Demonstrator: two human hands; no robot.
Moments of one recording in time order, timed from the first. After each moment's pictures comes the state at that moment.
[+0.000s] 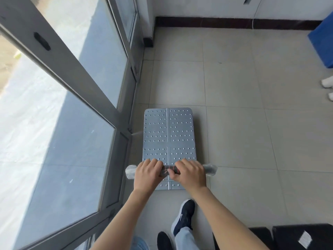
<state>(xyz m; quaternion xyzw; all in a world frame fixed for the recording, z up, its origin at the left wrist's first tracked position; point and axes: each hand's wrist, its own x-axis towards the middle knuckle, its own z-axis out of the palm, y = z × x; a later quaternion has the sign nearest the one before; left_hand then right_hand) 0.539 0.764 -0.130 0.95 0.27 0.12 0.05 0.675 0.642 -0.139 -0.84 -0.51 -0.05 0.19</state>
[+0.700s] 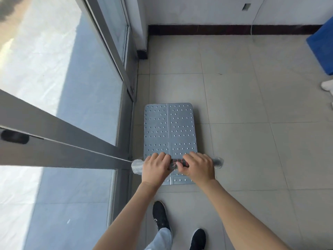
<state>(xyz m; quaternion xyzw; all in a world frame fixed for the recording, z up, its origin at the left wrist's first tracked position) 0.702 0.994 -0.141 0.96 0.23 0.13 0.06 0.833 0.861 -0.138 -0.85 -0.48 -0.10 0.18</state>
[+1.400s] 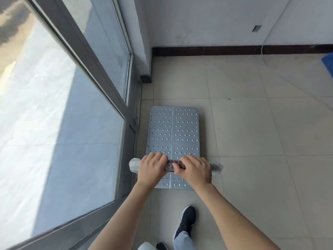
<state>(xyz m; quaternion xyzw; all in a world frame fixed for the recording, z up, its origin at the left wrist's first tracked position) 0.891 1.225 -0.141 0.97 0.22 0.12 0.04 1.011 1.086 -0.136 -0.87 -0.45 -0.08 0.18</state>
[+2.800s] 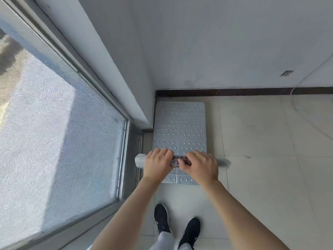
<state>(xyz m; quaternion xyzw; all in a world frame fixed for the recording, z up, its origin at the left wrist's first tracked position) 1.372 1.657 -0.136 0.96 0.25 0.08 0.06 1.491 1.525 -0.141 -0.86 -0.46 -0.09 0.19</state>
